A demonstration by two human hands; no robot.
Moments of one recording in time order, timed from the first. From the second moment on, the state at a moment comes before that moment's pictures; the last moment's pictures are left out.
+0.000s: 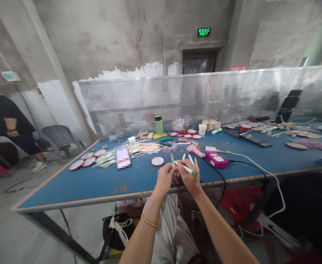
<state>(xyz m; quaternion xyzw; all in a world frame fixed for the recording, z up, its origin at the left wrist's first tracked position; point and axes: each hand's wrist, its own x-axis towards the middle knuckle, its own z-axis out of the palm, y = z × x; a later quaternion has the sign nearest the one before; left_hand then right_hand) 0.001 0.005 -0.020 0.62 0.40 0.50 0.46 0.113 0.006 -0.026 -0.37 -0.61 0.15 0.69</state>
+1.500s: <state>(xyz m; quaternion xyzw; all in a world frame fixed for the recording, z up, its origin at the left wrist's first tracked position) 0.001 0.004 -0.020 0.61 0.40 0.51 0.46 0.116 0.001 -0.025 -0.37 -0.65 0.11 0.65</state>
